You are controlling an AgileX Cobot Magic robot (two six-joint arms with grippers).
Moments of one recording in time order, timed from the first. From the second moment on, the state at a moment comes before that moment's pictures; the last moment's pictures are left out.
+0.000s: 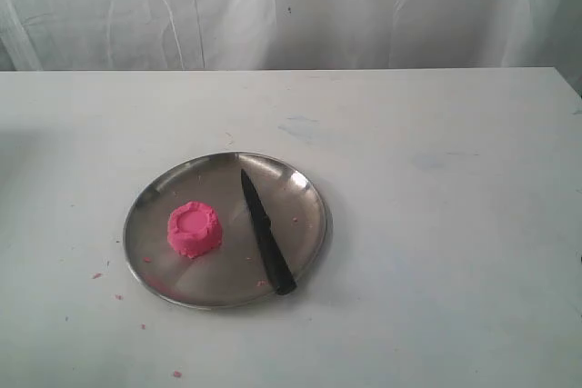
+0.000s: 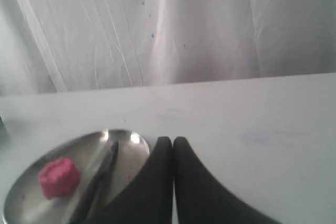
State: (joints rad) left arm -0.28 -0.01 0.02 -0.03 0.28 0.29; right arm 0.36 0.03 0.00 0.10 0.04 0.10
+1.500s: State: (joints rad) left arm -0.28 -0.01 0.02 0.00 0.28 0.29; right arm 0.89 1.72 -1.24 -0.33 0.79 0.09
